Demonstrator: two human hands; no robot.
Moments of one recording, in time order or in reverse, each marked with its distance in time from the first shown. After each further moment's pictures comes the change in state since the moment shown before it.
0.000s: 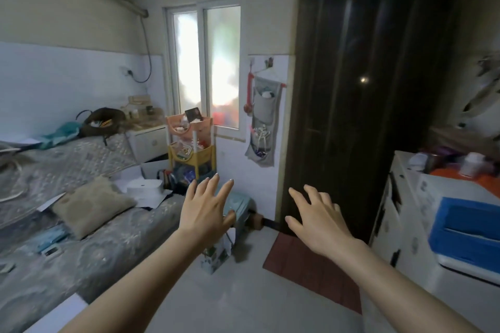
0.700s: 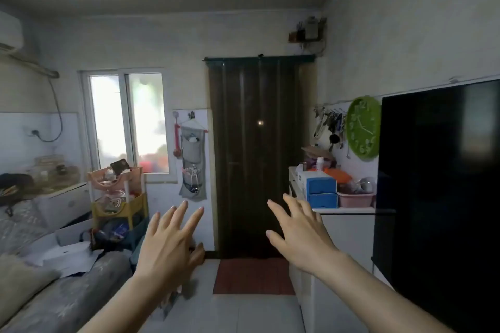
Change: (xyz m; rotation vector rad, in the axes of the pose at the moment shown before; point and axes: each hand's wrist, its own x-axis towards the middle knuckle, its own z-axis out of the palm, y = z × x) left_hand -0.301 -0.060 -0.212 -0.039 0.078 0.302; right_hand -0.367 -0.183 -0.111 -0.040 0.267 0.211
